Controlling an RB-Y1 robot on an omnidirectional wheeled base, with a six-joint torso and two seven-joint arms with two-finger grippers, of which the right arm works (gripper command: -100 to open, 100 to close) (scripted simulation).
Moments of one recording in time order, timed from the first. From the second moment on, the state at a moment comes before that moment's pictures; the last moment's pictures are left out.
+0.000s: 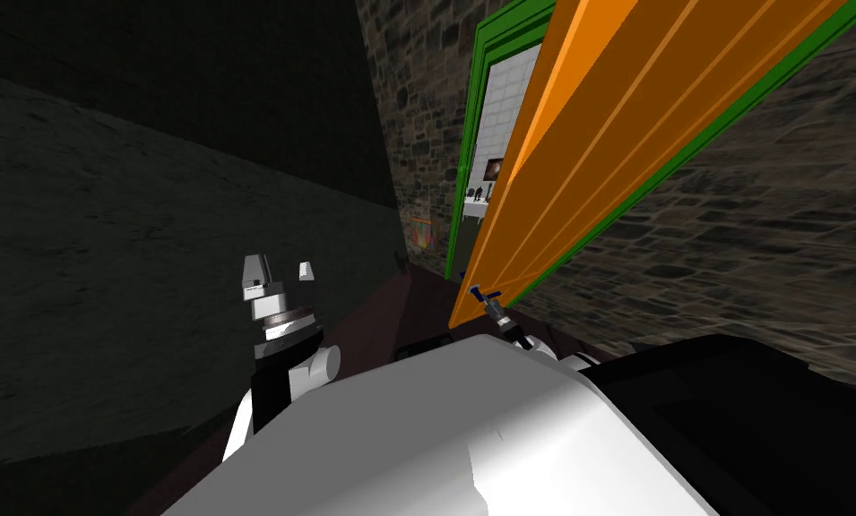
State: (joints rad) arm 0.11 -0.47 0.06 -0.49 0.02 -1.23 -0.47
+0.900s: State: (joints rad) arm 0.04 -0.47 0.14 -0.49 -0.02 -1.19 -0.45
